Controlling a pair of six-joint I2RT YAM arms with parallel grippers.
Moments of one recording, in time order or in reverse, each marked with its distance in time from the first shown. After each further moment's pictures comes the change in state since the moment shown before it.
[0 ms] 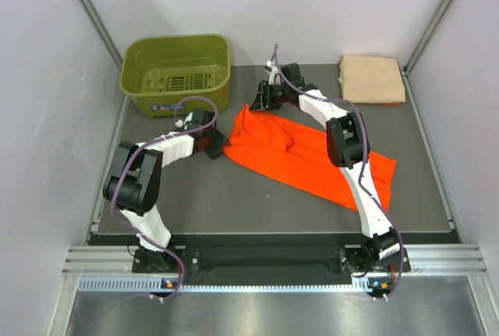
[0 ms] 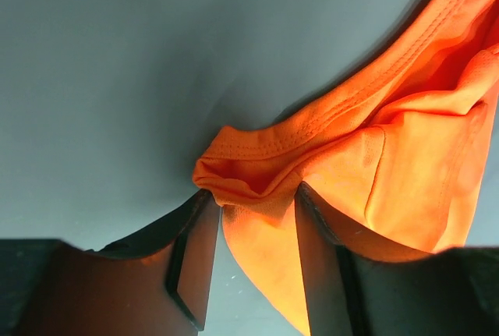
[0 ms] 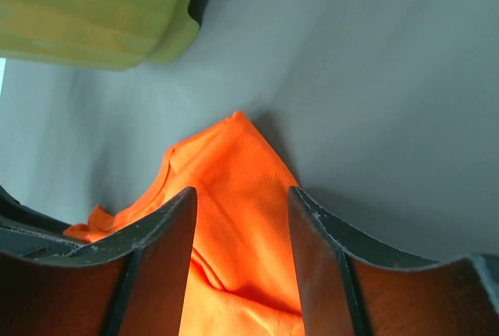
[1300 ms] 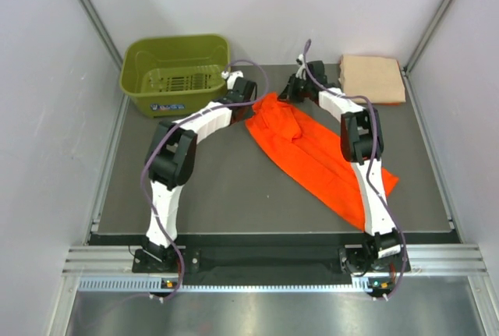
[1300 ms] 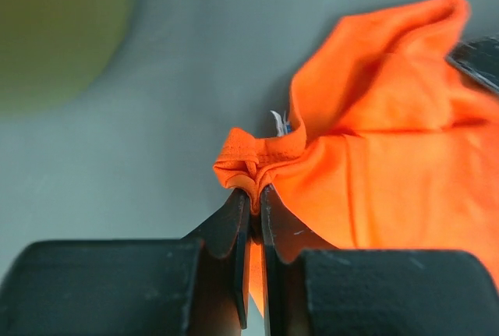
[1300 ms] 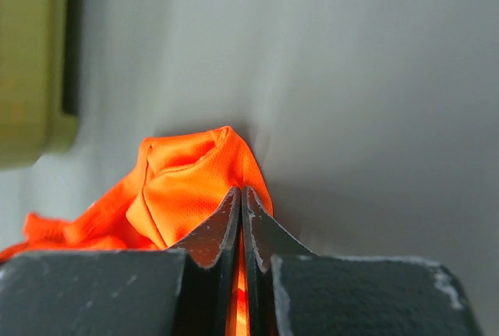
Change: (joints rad) left arm -0.179 0.362 0.628 -0.111 -0.311 0.498; right arm -0.142 -0.019 -0.086 0.114 0.160 0.144
